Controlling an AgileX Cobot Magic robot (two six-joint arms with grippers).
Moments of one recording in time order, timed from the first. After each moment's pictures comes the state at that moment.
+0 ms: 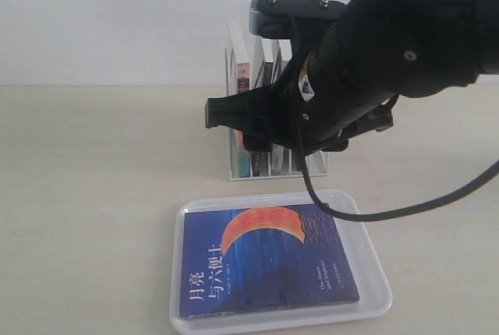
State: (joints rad) left arm -0.09 0.00 0.00 0.04 0.31 0.13; right arm 0.84 1.55 -1.17 -0.35 0.66 0.86
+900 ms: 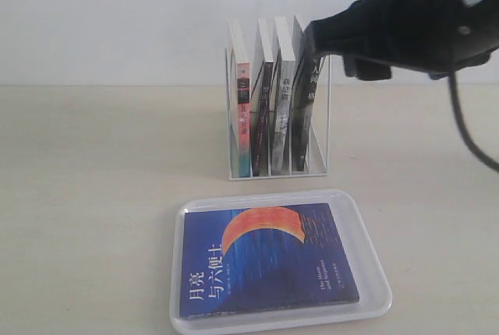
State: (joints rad) left arm -0.09 0.00 0.00 0.04 0.31 0.13; right arm 0.84 1.24 -1.17 -0.58 0.91 0.78
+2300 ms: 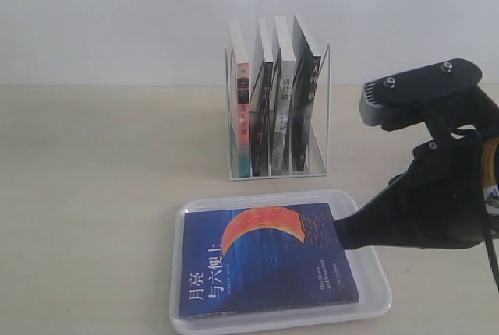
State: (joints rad) left arm -0.09 0.00 0.00 0.04 0.31 0.13; right arm 0.84 1.14 -0.73 -0.42 0.70 0.68
